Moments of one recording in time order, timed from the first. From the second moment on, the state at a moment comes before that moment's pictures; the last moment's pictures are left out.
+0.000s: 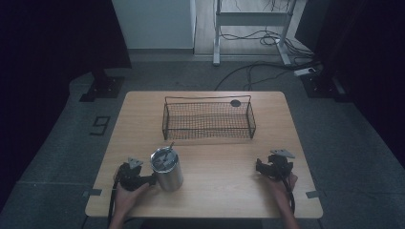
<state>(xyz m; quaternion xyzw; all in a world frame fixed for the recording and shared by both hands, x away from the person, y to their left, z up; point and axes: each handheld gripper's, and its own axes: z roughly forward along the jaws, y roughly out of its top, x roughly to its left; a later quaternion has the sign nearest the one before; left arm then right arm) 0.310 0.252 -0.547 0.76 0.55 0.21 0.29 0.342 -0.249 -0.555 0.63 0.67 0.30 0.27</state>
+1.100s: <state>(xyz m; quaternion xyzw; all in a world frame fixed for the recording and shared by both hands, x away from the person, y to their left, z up) 0.311 0.251 -0.547 0.76 0.54 0.21 0.30 0.340 -0.247 -0.555 0.64 0.66 0.29 0.28</state>
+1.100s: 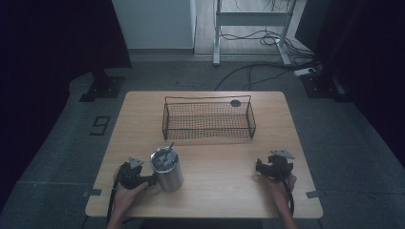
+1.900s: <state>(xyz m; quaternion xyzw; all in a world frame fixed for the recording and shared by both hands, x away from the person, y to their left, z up) 0.292 0.273 -0.524 0.73 0.54 0.21 0.36 0.340 -0.247 -0.555 0.64 0.66 0.29 0.28</state>
